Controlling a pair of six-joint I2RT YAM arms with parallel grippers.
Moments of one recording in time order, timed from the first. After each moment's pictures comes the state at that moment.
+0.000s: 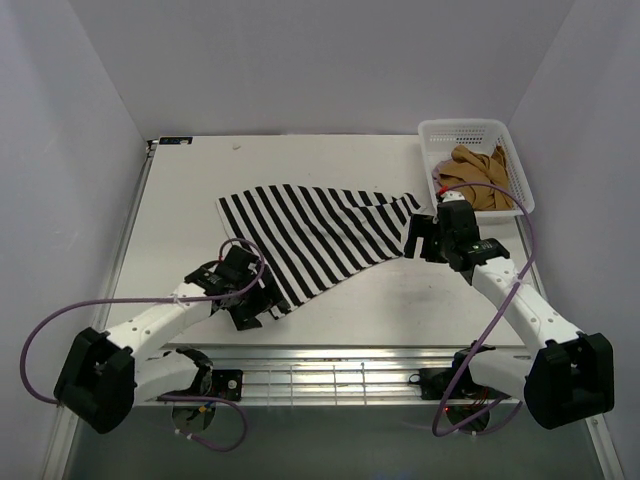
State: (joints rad) left arm -0.53 1.07 0.57 -0.60 0.15 -1.01; right arm 0.30 1.13 0.79 -0.46 0.06 0.32
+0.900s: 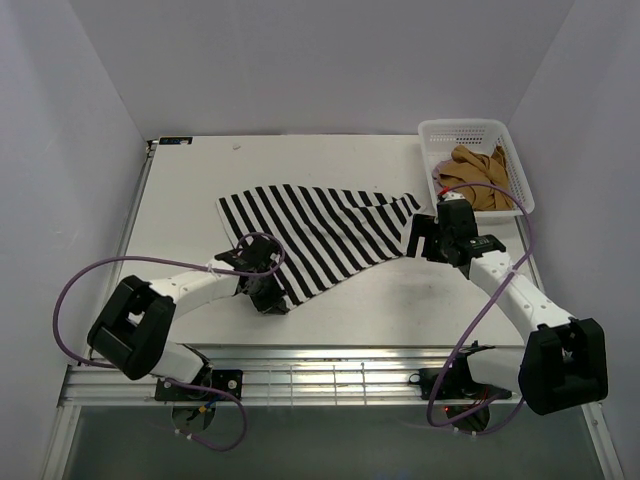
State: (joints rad) left arm -0.59 1.43 0.68 -0.51 0.11 -1.09; right arm 0.27 1.20 0.79 -0.44 0.08 0.32
